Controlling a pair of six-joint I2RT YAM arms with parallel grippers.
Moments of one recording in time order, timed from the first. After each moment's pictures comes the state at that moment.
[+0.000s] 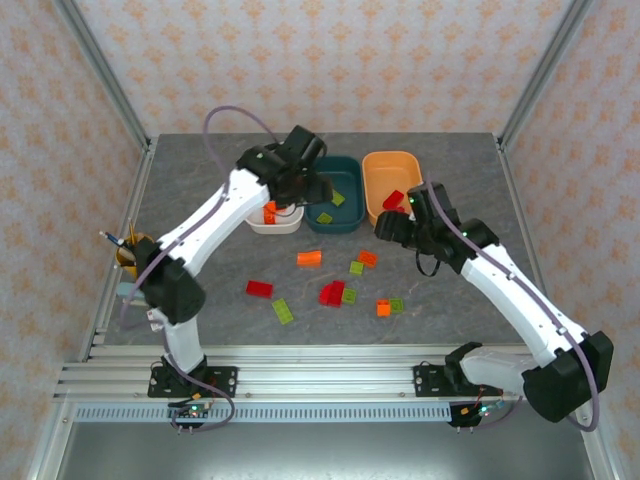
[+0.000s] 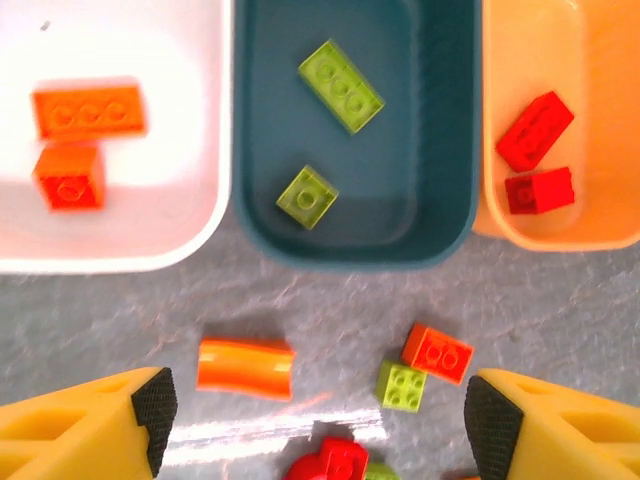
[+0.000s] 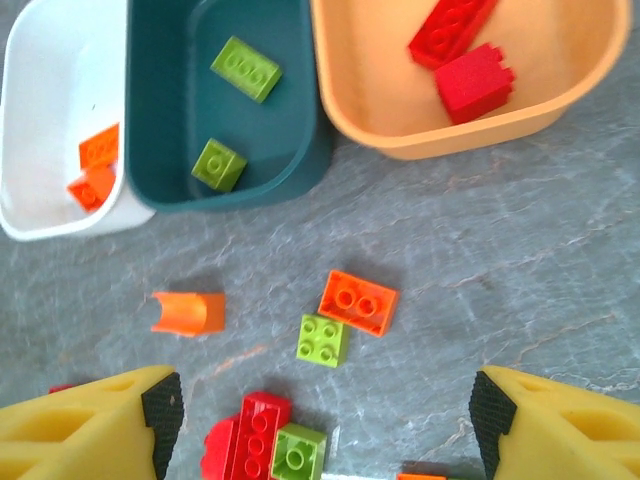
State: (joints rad) left arm -0.57 1.79 1.81 -1.09 -0.08 -0.73; right arm 0.51 1.16 1.08 -0.79 0.02 0.63
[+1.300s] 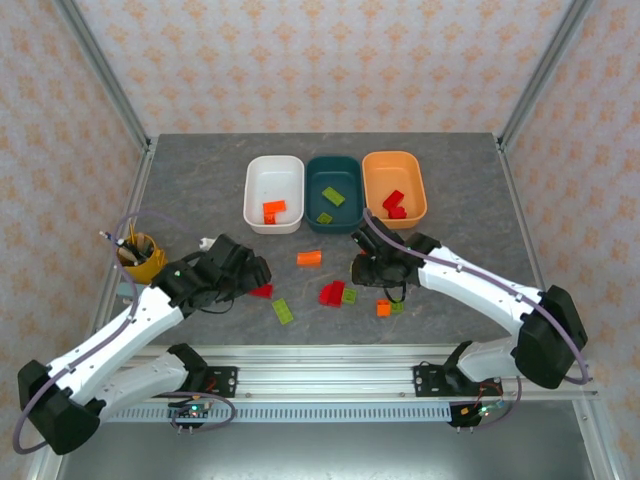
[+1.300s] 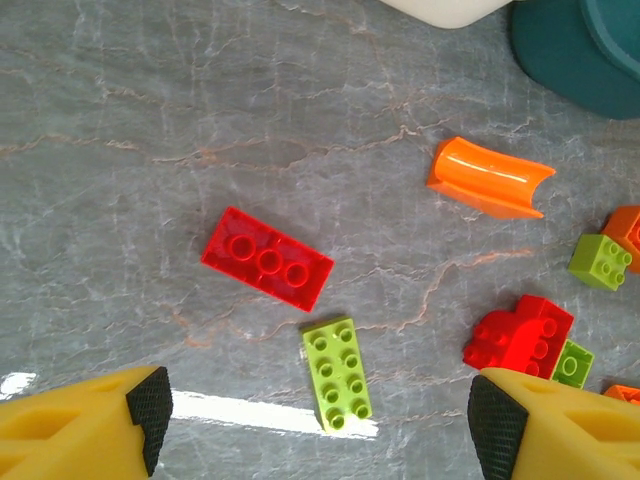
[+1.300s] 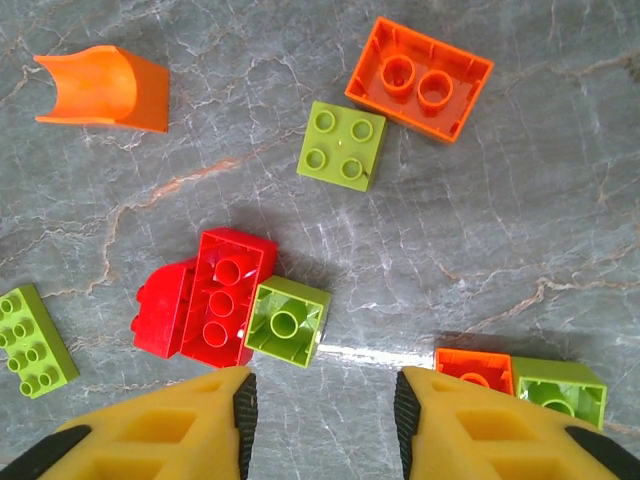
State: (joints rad) left arm -0.61 0.92 0.81 -0.93 -0.16 -0.99; right arm 0.78 1.34 0.99 -0.83 0.04 0.78
